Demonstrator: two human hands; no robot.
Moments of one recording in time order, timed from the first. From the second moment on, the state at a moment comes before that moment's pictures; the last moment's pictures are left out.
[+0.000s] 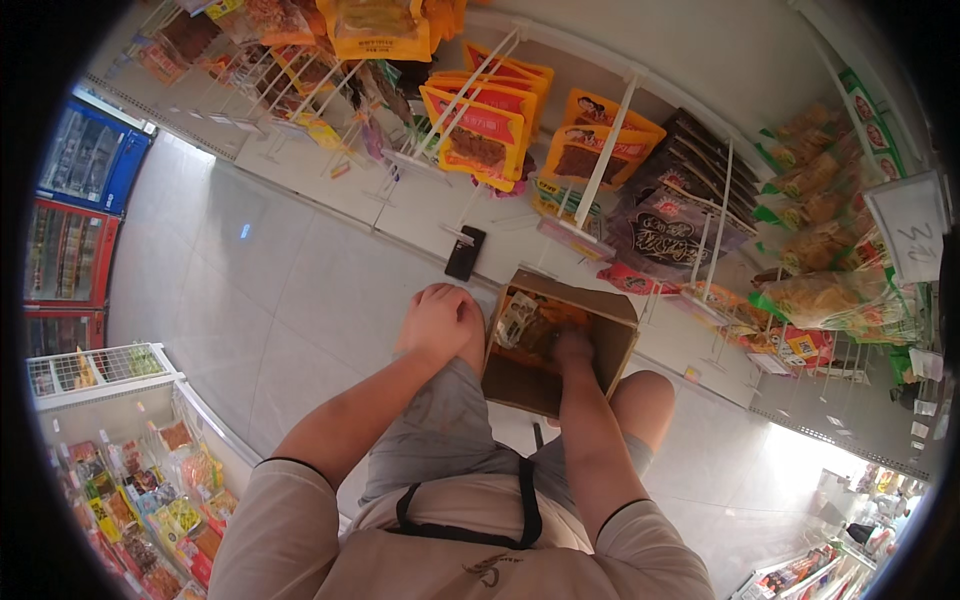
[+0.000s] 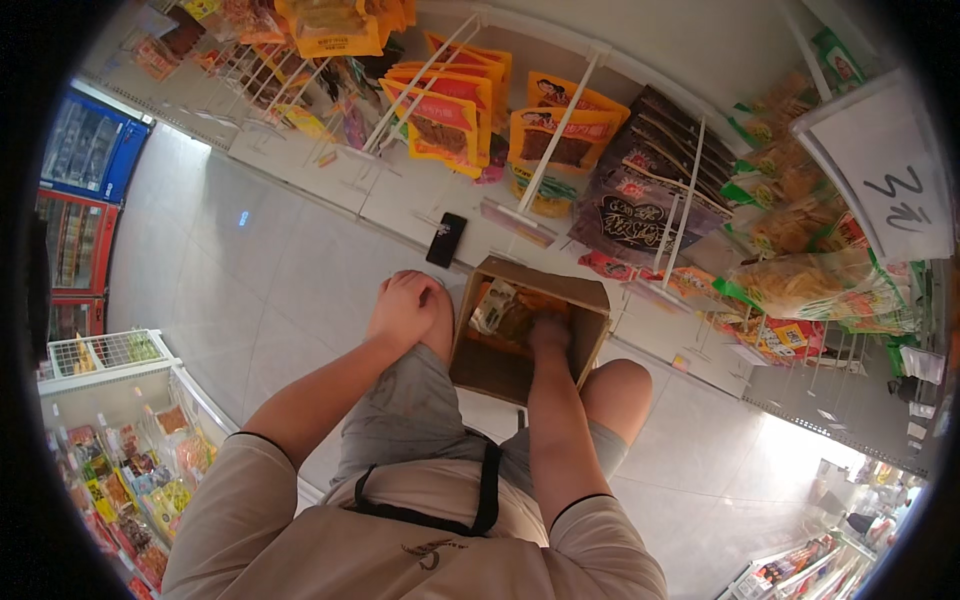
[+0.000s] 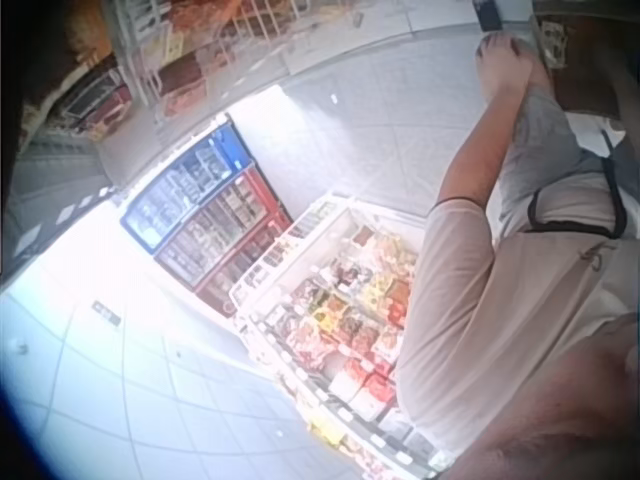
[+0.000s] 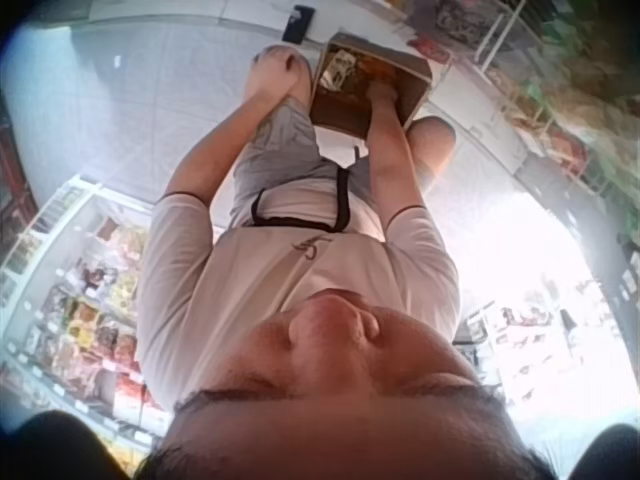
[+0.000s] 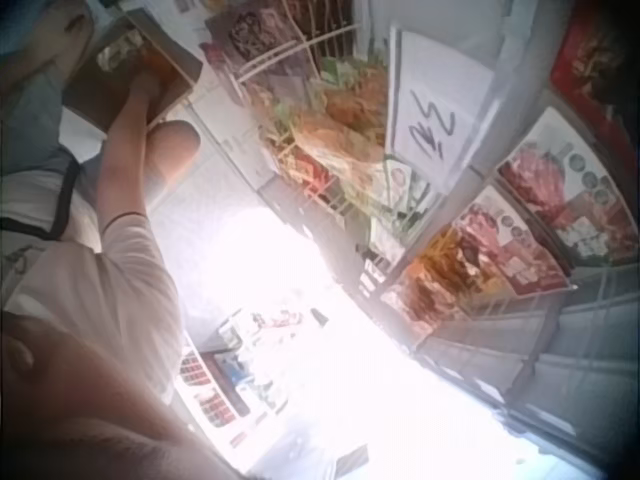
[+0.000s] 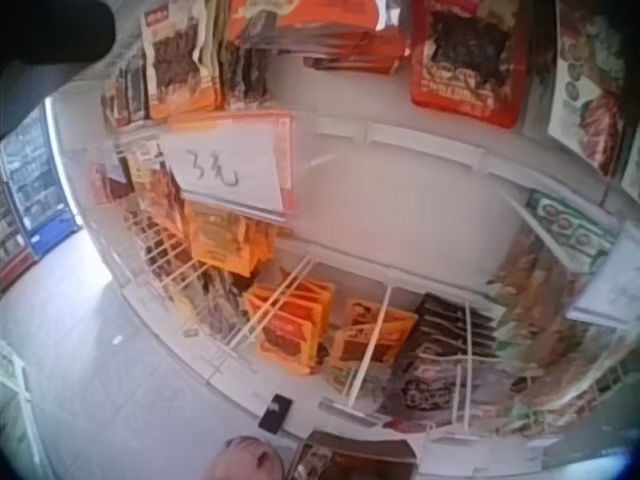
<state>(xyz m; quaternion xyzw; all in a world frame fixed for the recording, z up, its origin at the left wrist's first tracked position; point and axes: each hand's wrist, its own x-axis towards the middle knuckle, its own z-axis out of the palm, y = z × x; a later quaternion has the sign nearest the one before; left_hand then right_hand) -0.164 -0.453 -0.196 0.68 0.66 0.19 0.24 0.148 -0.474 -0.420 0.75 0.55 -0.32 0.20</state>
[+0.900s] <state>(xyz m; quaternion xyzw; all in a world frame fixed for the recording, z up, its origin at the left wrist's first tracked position) -0.169 -0.453 -0.178 0.67 0.68 0.14 0.26 0.122 -0.512 -0.212 0.68 0.65 -0.34 0.05</state>
